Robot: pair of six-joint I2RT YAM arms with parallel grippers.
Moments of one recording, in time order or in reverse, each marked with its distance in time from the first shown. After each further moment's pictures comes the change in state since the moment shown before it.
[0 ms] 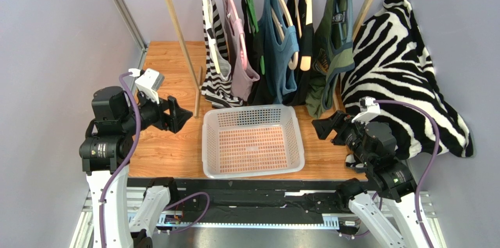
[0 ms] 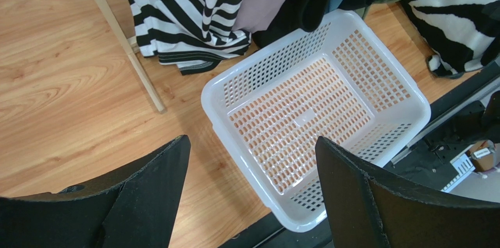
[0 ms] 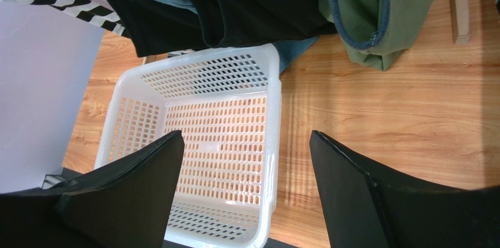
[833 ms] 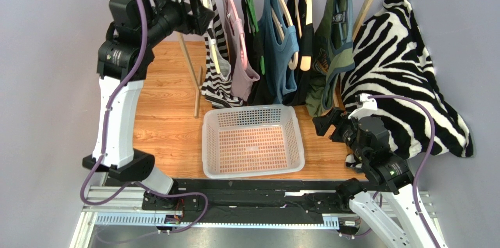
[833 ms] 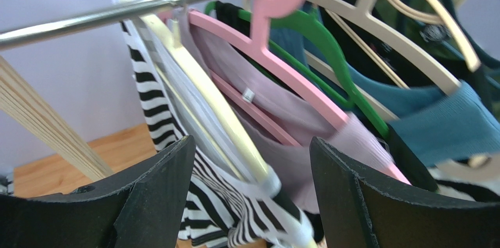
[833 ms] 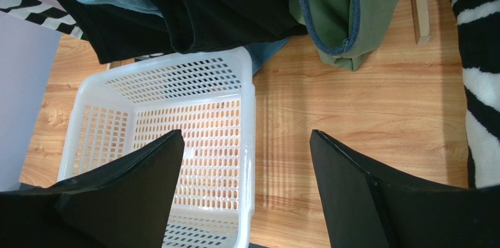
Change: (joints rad) left arm -0.396 0.749 0.980 0.200 -0.407 -0.170; right arm 0.043 0.071 0.013 -0.005 0.118 -0.033
